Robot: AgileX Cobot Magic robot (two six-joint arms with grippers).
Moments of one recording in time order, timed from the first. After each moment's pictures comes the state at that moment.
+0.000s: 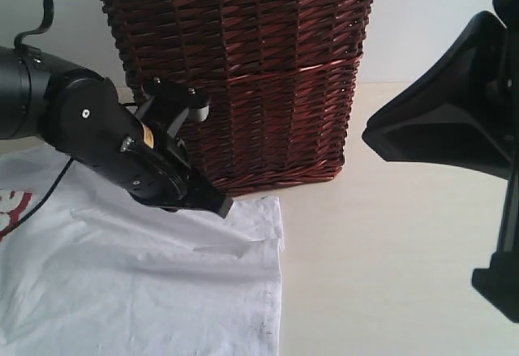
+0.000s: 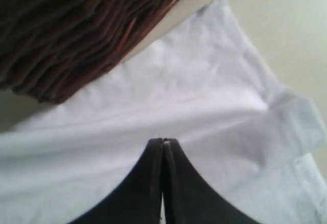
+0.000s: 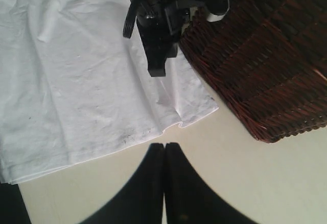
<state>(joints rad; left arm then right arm) -0.65 1.74 -1.04 -0.03 0.47 -0.03 0.97 0.99 -1.13 -0.24 1.06 0.00</state>
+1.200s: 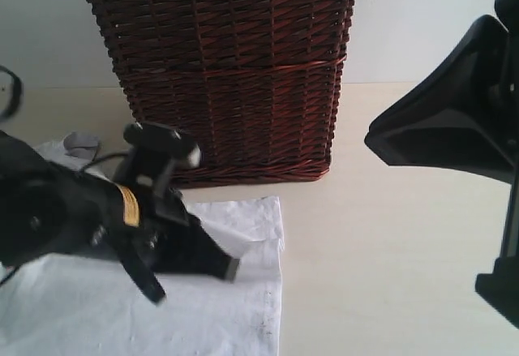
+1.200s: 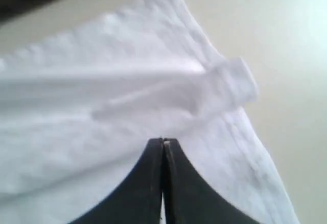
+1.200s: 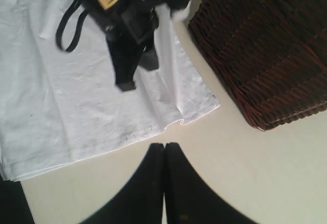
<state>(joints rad) -0.79 1.61 -0.75 -0.03 0.19 -0.21 0.97 0.99 -1.13 -0.23 1.07 0.00</state>
